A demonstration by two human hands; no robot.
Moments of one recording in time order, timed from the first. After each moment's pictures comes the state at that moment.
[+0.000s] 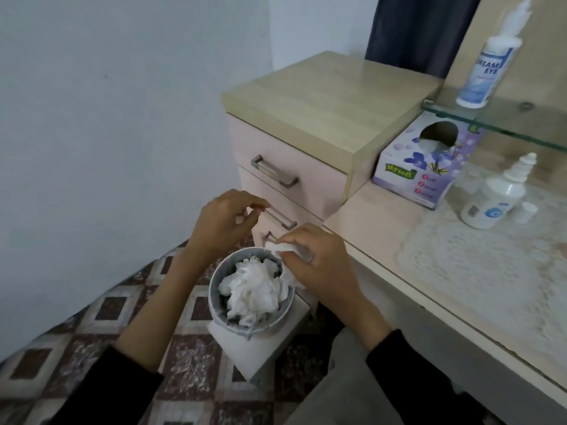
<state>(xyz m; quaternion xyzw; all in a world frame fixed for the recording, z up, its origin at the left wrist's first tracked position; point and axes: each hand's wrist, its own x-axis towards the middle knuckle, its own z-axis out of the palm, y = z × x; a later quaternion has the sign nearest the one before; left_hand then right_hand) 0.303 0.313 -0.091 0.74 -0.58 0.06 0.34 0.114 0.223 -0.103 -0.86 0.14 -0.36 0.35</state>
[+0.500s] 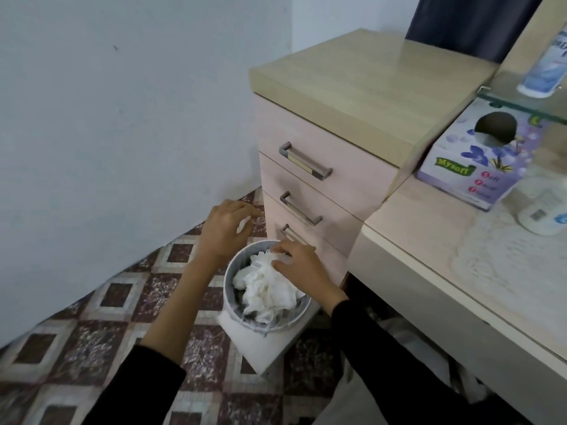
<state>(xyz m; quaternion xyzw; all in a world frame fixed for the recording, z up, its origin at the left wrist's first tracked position) 0.369 0.334 -0.175 0.79 -0.54 0.07 0.27 0.205 0.227 -0.204 -0.86 0.25 -0.08 0.43</state>
